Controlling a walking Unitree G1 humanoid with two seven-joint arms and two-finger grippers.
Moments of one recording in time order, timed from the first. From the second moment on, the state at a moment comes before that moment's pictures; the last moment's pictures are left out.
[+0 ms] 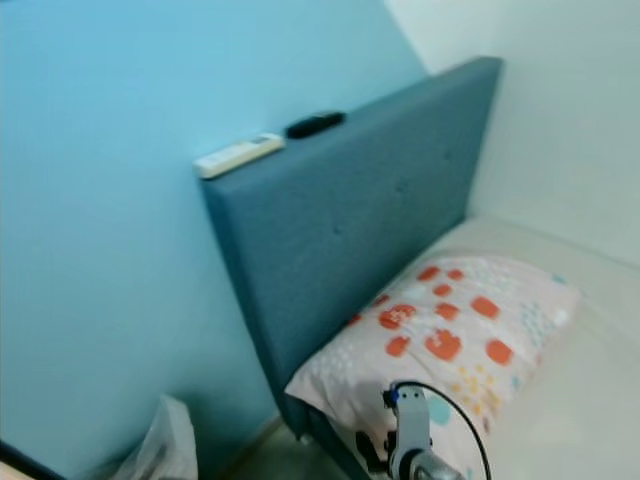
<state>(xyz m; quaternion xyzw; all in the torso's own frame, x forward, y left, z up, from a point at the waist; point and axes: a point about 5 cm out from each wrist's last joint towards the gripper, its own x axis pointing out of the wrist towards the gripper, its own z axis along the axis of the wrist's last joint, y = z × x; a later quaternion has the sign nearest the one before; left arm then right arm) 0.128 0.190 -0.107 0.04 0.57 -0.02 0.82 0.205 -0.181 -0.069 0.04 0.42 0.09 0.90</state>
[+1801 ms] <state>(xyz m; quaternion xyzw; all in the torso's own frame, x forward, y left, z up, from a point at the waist) 0.137 0.179 -0.105 0.01 0.57 -0.03 0.82 0.163 -0.222 -0.088 0.00 0.51 -0.05 0.86</state>
